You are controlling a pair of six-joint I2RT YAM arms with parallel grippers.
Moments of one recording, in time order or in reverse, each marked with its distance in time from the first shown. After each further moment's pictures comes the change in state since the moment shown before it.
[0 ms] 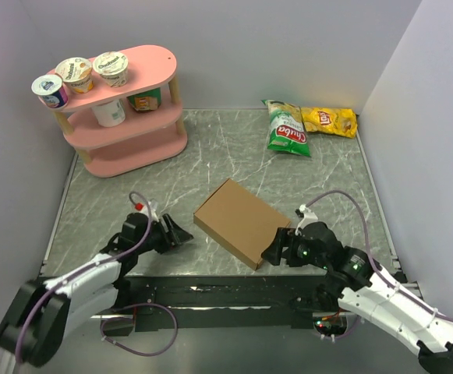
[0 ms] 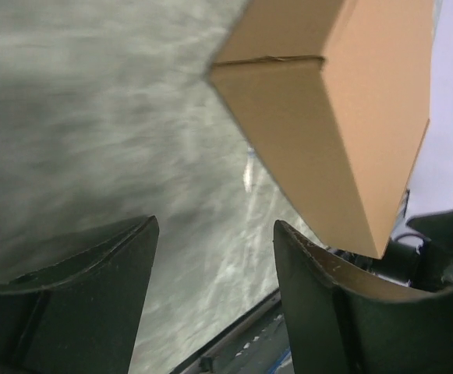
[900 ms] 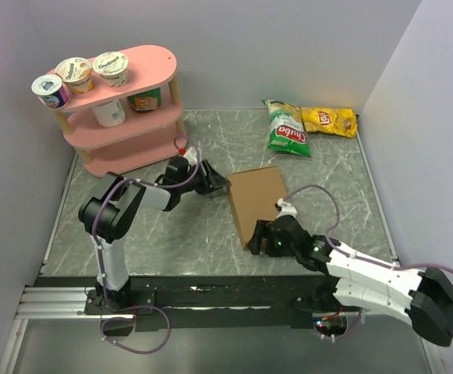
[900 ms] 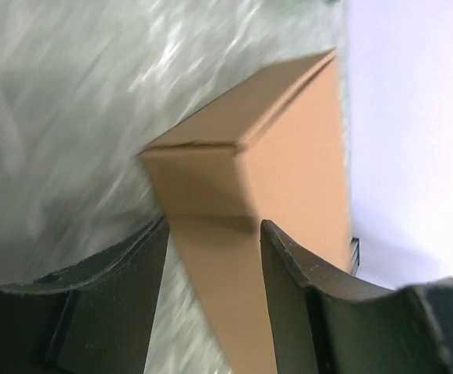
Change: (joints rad) left arm -0.064 1.000 0.723 0.473 0.107 -0.032; right arm 0.071 0.428 -0.070 0.396 0.182 0.062
